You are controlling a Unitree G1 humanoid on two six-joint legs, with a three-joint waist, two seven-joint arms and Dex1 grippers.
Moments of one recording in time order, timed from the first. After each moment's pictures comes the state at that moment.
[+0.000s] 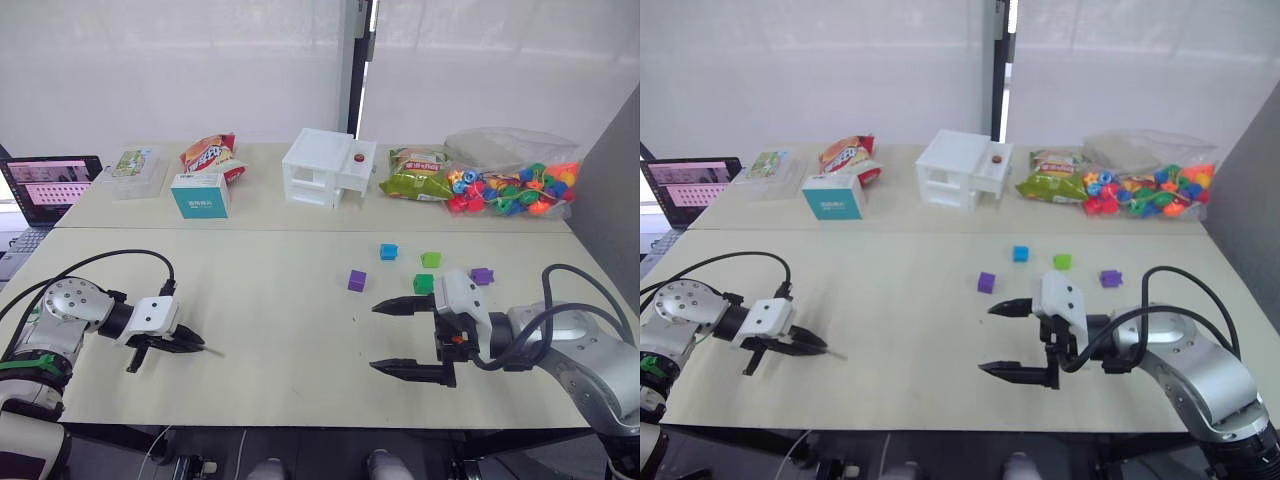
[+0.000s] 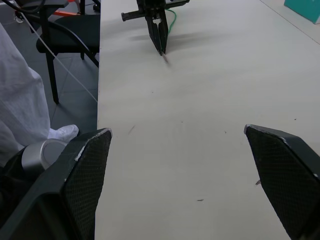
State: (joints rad) left arm -0.61 0.97 -0.30 0.80 -0.23 -0.53 -1.60; right arm -0.25 -0.85 0.00 -0.57 0.66 0.64 1.04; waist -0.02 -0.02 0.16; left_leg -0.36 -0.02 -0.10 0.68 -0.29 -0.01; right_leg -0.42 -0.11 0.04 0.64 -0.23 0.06
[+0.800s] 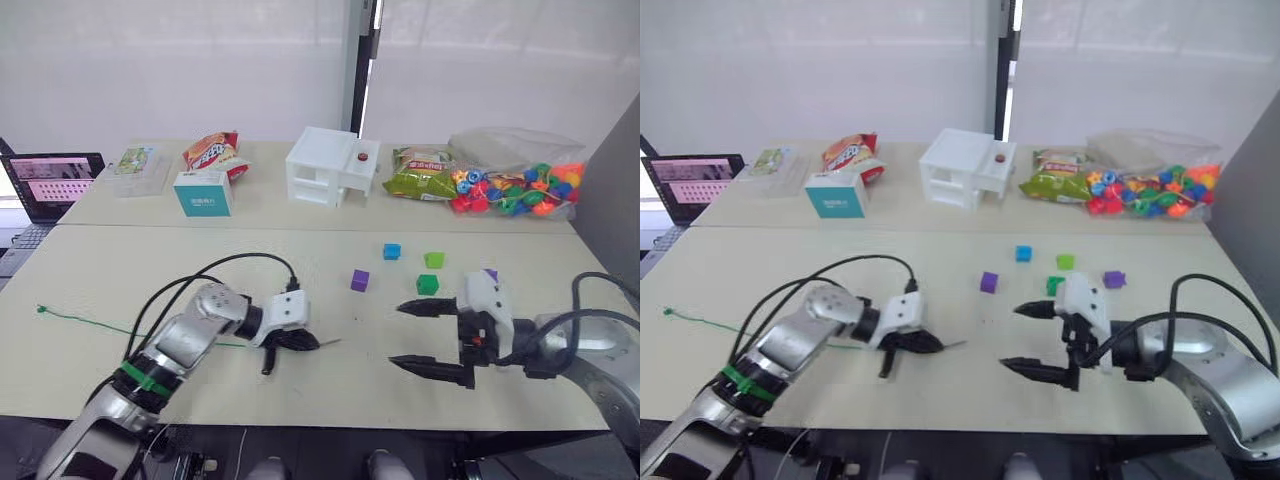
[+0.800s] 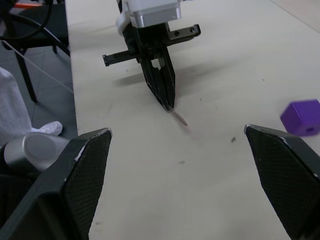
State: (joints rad) left arm -0.57 0.61 -0.45 -0.01 -0.14 0.40 -1.18; right arm -0.11 -0.92 -0.15 -0.60 0.69 0.70 0.98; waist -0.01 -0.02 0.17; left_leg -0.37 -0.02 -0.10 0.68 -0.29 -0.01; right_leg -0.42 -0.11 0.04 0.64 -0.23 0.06
